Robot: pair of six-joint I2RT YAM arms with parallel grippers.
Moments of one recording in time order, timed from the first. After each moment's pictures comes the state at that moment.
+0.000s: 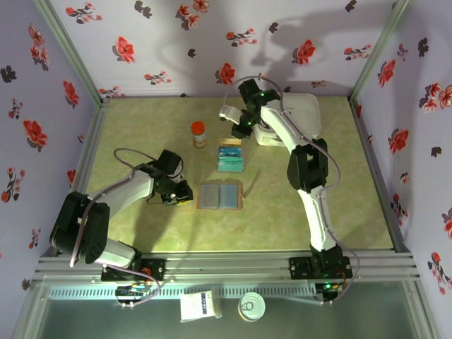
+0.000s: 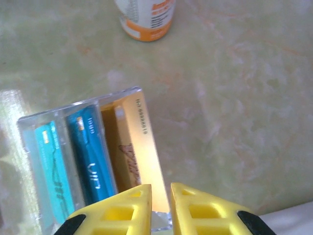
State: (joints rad) left arm -0.48 1.45 0.81 -0.64 0.31 -0.62; right arm 0.45 2.36 2.29 -1.11 -0.33 -0.81
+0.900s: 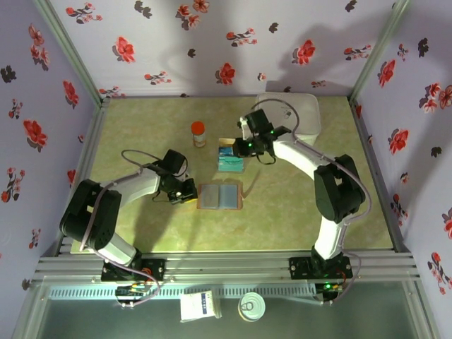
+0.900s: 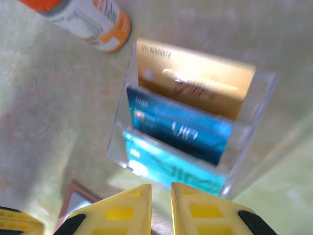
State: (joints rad) left arm -0.49 1.56 0.81 -0.49 0.37 -0.66; right arm 0.55 1.84 1.37 -0.49 -0.27 0.38
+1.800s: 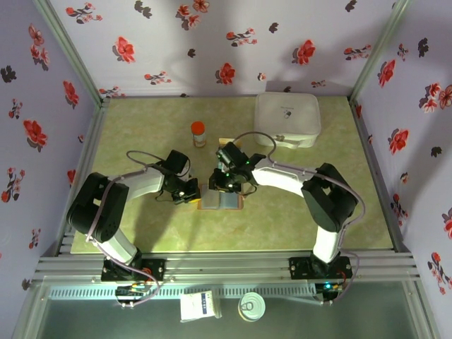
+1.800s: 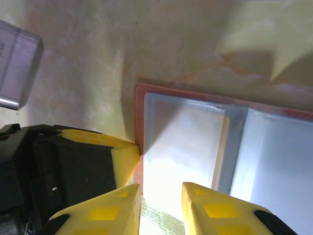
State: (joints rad) left arm -0.50 1.64 0.81 -0.42 0.42 -0.66; right arm 0.83 1.82 1.20 -0.42 -0.32 0.86
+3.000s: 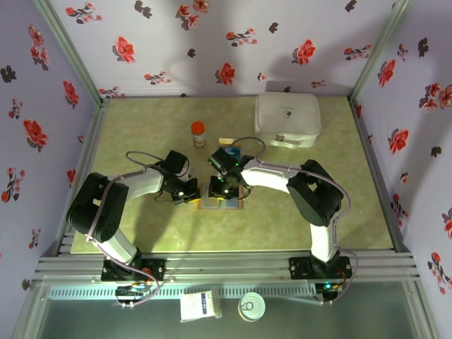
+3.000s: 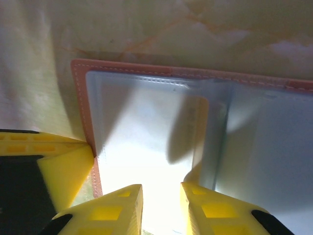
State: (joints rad) left arm -0.48 1.64 0.80 -0.40 0.44 -0.65; right arm 0.87 1.93 1.27 -0.54 -0.27 0.88
